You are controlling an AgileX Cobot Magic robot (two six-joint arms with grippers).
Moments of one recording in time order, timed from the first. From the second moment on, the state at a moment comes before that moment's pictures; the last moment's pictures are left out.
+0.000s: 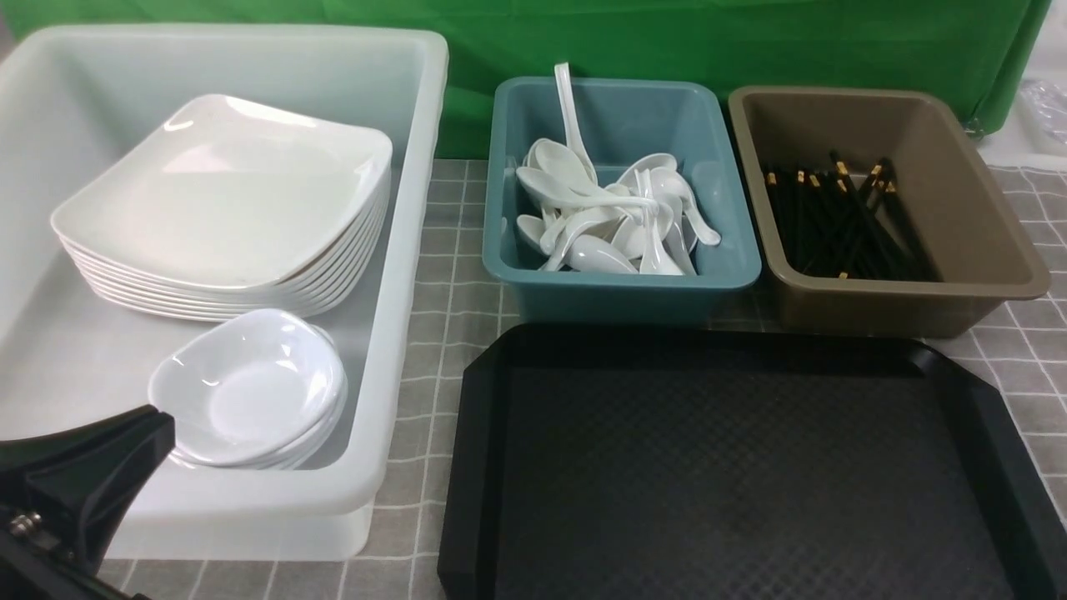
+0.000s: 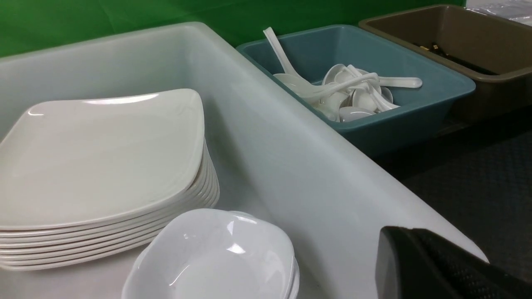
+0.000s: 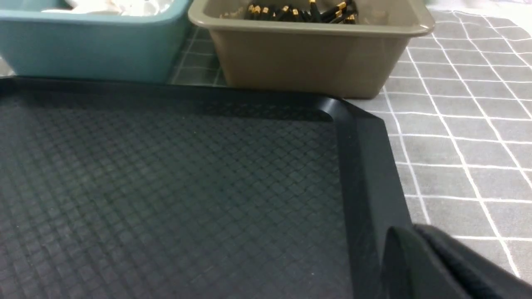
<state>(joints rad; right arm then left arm) 0.08 0.00 0.01 -0.13 0.25 0.14 -0.36 0.41 -0.27 -0.26 0.16 0.34</state>
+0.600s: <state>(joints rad) 0.08 0.00 0.01 -0.13 0.25 0.14 -0.36 0.41 -0.27 -0.26 0.16 0.34</state>
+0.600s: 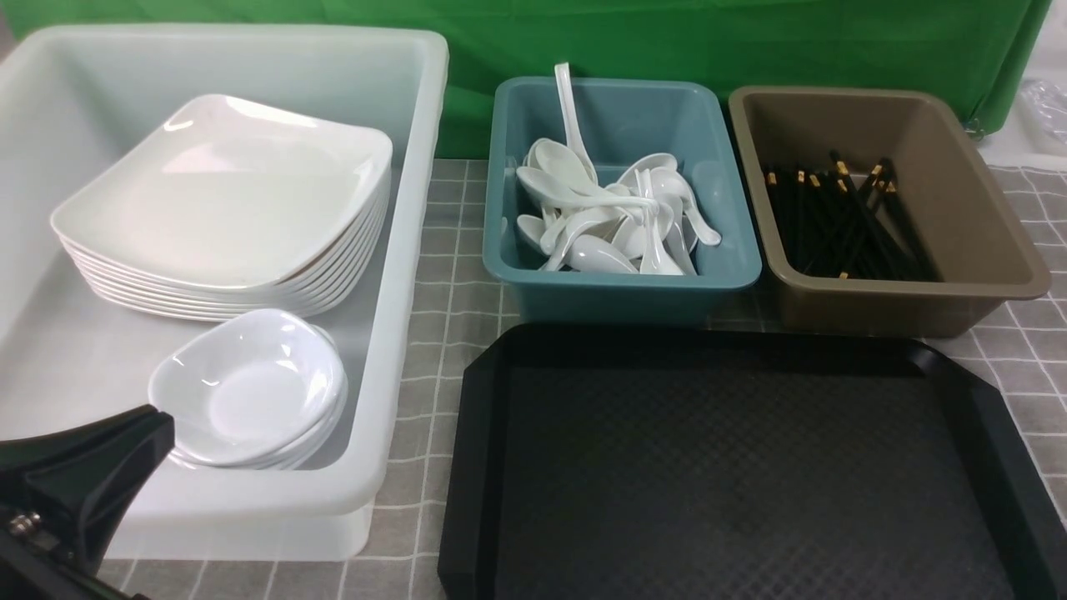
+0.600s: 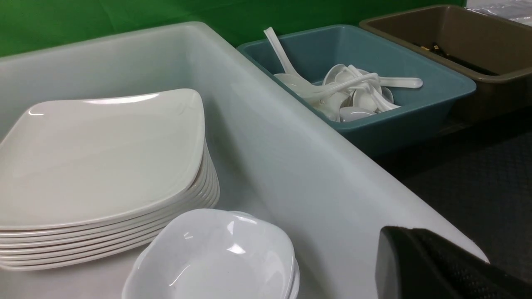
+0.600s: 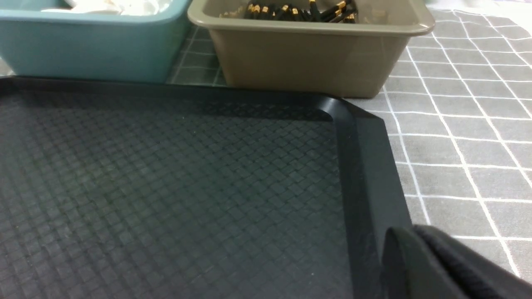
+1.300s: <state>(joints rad) 0.08 0.00 0.01 -0.13 0.25 0.14 0.01 0.06 -0.10 -0.16 0.06 0.20</state>
